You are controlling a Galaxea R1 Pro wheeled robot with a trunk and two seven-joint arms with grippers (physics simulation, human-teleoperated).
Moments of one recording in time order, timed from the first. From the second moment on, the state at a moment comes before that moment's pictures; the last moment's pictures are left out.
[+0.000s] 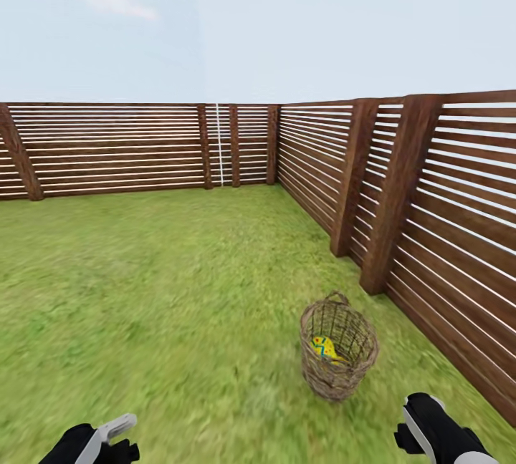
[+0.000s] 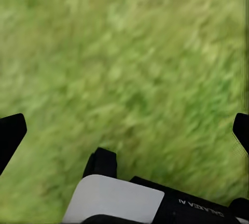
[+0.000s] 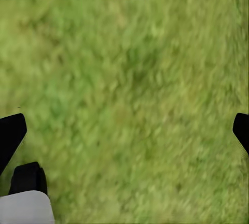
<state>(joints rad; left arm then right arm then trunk) -0.45 0.16 0.32 -0.38 0.08 0.61 -0.03 -0.50 -0.20 0.00 -0.46 0.03 0.72 -0.14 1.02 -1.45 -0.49</state>
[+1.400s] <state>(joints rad) -0.45 0.16 0.32 -0.37 0.08 0.61 -0.03 -0.50 -0.19 0.00 -0.46 0.03 0.72 -0.14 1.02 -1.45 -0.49</state>
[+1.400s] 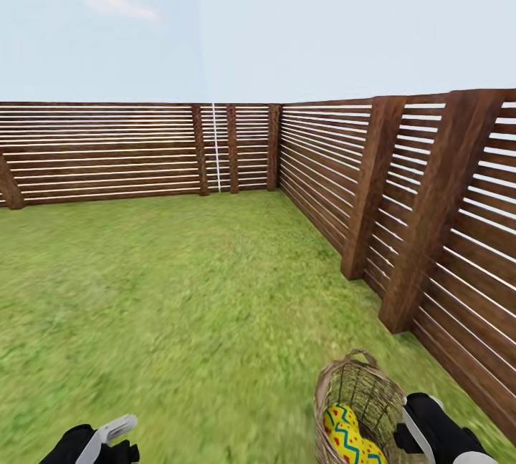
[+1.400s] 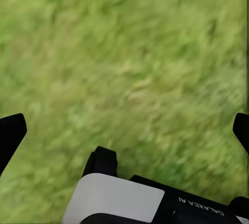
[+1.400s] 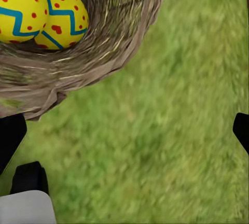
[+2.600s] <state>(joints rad) -0.45 0.16 0.32 -0.37 0.08 0.61 -0.03 -0.50 -0.19 0.00 -0.46 0.03 0.72 -0.14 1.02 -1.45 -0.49</state>
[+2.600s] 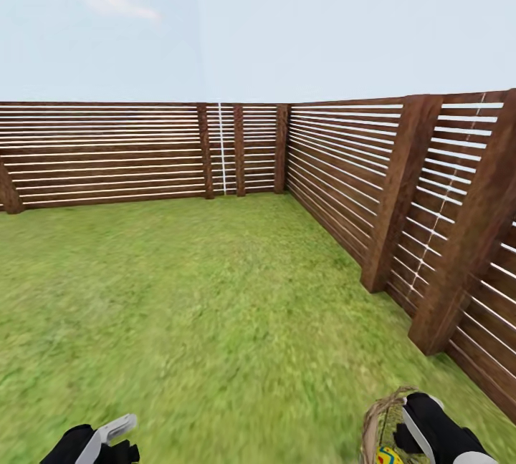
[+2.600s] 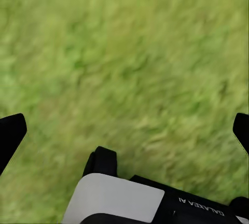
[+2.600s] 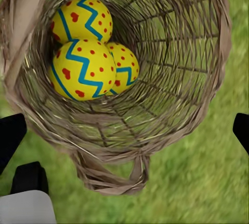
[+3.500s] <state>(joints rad) -0.45 0.16 0.33 -0.37 0.08 0.61 -0.03 -0.50 -0.20 -0.01 -0.46 0.02 0.72 -0.14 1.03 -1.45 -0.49</state>
